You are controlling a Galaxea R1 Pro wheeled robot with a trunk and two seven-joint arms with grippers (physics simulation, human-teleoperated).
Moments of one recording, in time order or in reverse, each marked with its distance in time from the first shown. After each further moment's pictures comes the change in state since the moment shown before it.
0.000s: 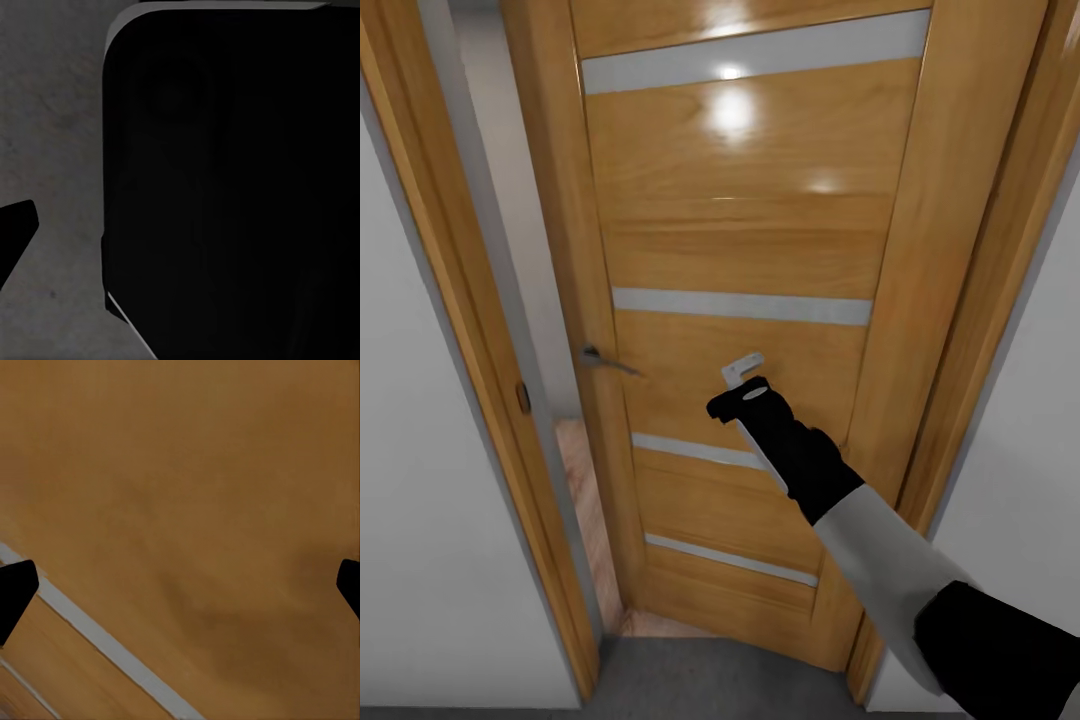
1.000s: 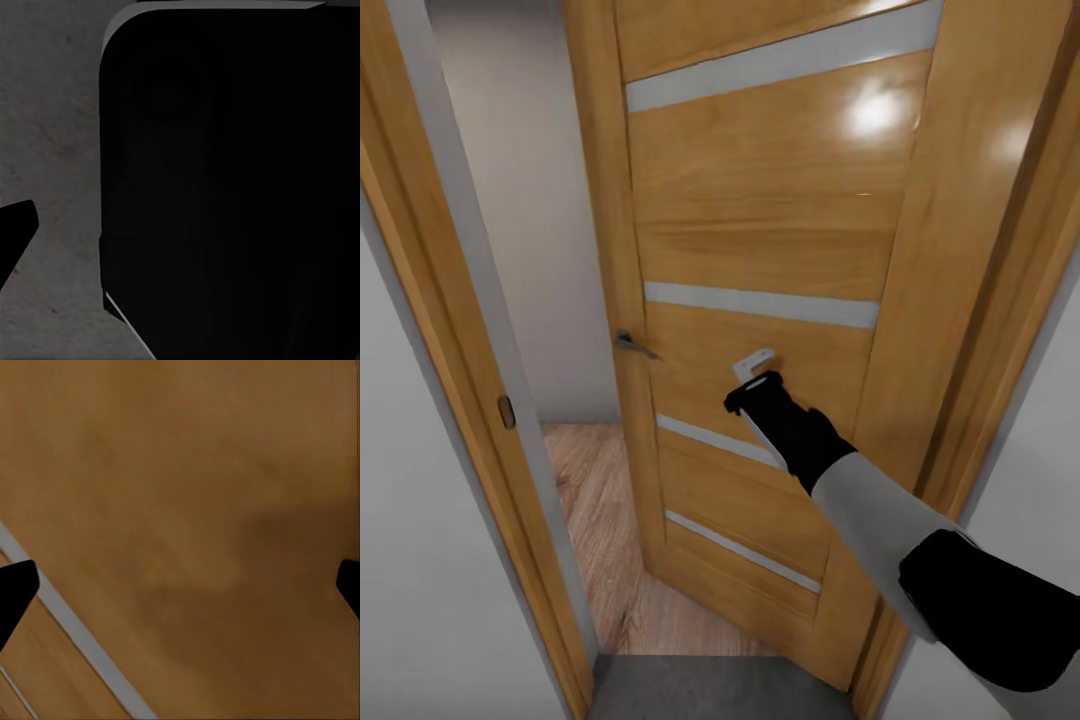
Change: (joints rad) left arm 0.000 -0.002 -0.001 0.000 -0.001 0.000 -0.002; right arm -0.131 0.000 0.039 0.274 -0.012 -0.068 -0.066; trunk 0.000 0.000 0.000
